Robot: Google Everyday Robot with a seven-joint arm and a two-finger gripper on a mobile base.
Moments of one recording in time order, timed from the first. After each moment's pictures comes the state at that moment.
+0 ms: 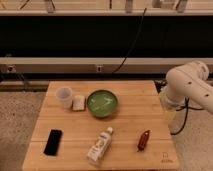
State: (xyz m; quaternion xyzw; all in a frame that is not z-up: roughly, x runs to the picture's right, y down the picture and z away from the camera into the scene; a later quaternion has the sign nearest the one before) arm 0.287 0.108 0.683 -0.28 0.02 0.02 0.96
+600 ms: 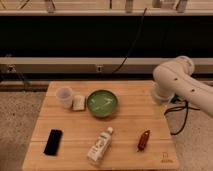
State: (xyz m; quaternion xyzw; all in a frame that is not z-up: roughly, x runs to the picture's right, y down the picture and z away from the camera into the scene) arm 0.235 0.080 0.691 -0.26 0.02 -0.04 0.96
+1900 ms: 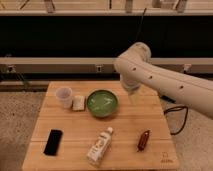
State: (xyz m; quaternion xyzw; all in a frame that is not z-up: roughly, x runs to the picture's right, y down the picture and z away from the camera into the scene) arm 0.104 0.025 0.703 -0.23 0.00 -0.19 0.95
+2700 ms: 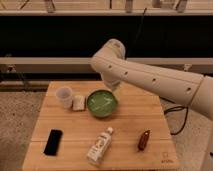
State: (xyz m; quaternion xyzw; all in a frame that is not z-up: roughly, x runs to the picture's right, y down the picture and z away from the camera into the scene) arm 0.036 0.006 0.718 -0.22 -0.01 -0.26 0.94
